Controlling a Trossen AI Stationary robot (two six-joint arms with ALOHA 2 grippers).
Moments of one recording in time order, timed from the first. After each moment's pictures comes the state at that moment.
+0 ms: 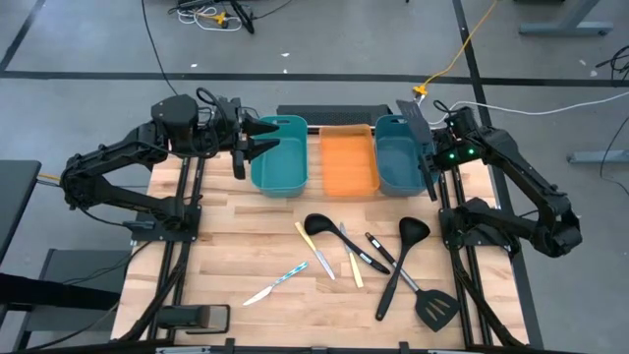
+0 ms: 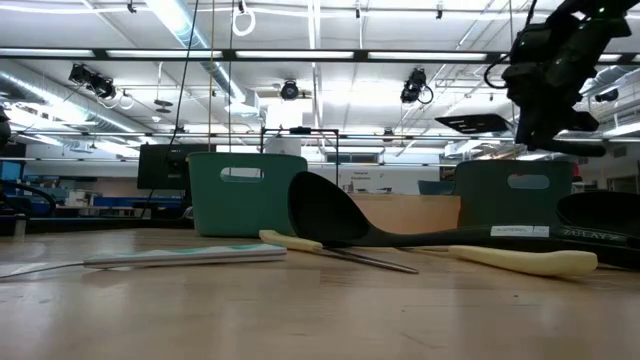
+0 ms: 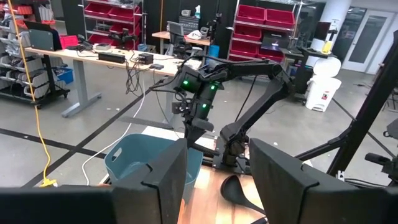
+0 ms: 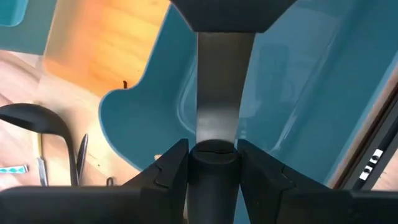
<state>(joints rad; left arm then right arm) 0.20 1.10 1.41 -0.38 0.01 -0.13 -1.08 0.93 0.84 -1.08 -0.35 0.17</state>
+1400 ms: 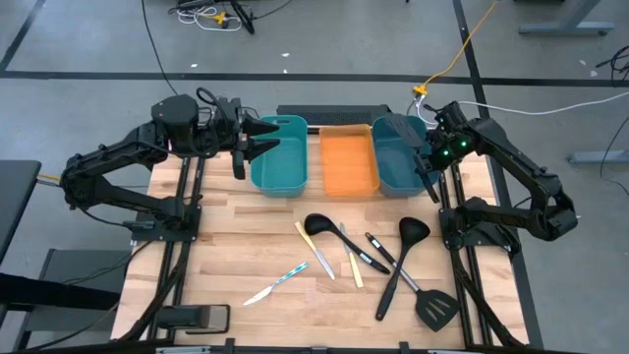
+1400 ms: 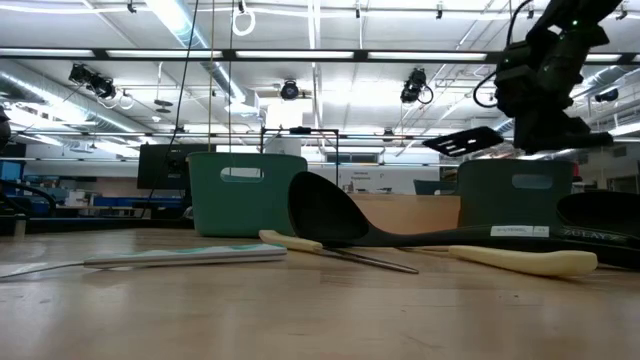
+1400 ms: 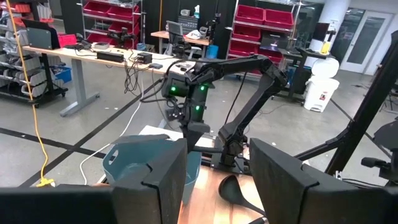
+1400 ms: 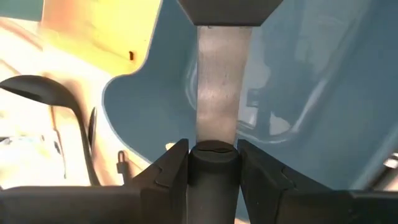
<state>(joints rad) 0.20 1.10 1.41 -0.38 0.02 -0.14 -1.08 1.07 0.92 -1.18 -0.41 0.11</state>
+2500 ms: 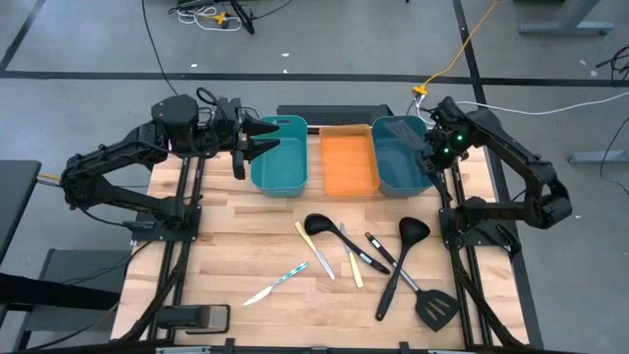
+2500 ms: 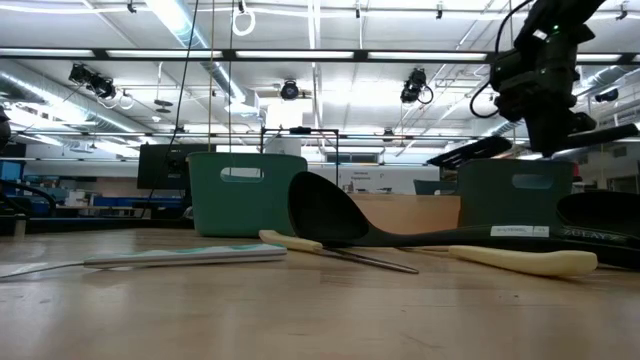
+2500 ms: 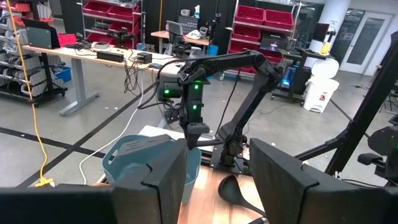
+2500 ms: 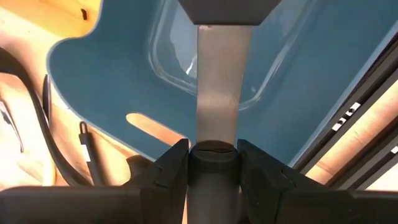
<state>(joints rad) 0.20 1.10 1.41 -0.38 0.02 -0.15 -1.08 1.18 1.00 -1.33 -0.29 0.02</state>
